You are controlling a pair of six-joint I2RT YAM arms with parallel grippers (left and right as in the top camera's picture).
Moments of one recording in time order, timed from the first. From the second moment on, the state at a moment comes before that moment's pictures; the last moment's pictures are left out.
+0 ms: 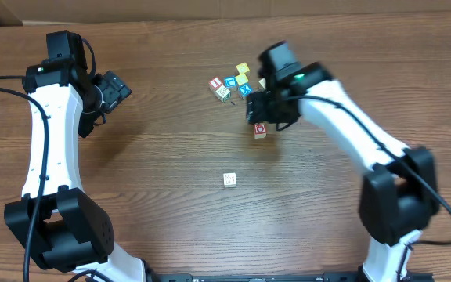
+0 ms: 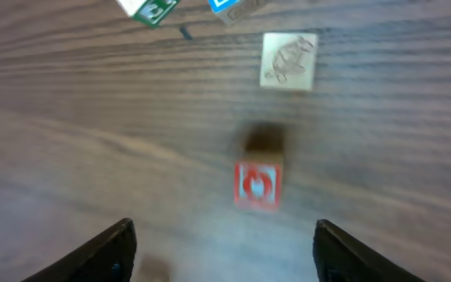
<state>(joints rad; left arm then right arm) 0.21 1.79 1.64 -1.13 0.00 -0.61 0.49 1.99 1.65 -0.90 -0.14 0.40</state>
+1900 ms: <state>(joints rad) 0.21 1.79 1.64 -1.13 0.00 -0.61 0.58 1.99 1.68 -1.20 -0.18 0.51</state>
